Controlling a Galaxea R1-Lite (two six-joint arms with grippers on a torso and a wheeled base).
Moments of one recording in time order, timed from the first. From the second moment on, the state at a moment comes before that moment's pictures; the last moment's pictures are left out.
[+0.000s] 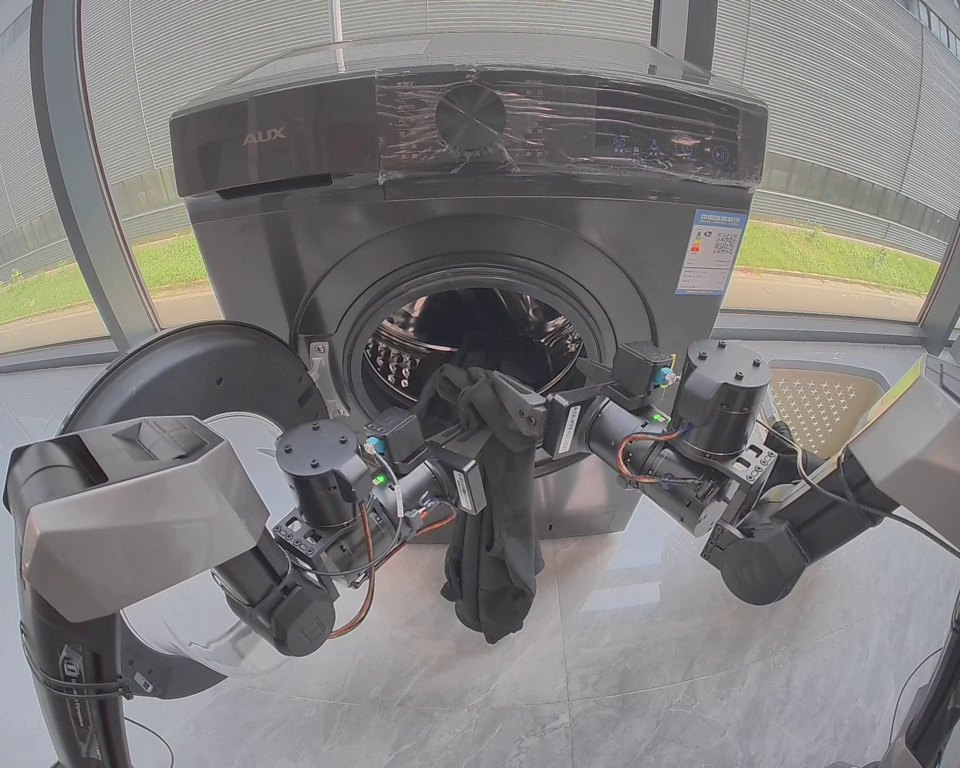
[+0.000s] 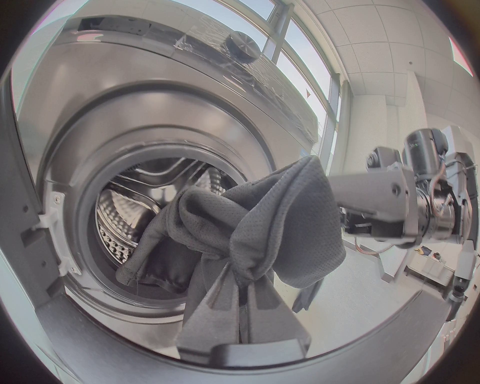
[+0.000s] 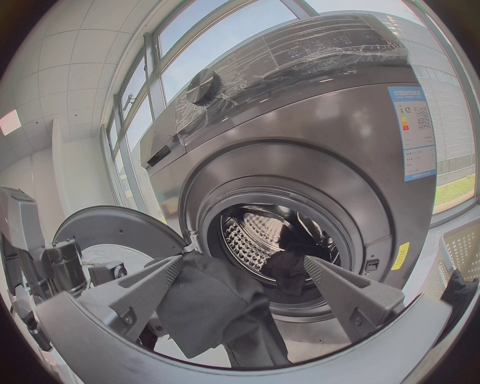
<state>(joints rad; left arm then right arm) -0.57 2.23 -0.84 -1.51 -0.10 -0.13 0.65 2.06 -0.96 -1.17 -0.09 0.13</state>
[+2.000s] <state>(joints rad) -0.57 2.16 -0.92 -1.44 0.05 -0.11 0.66 2.40 -0.94 -1.16 -0.06 0.06</state>
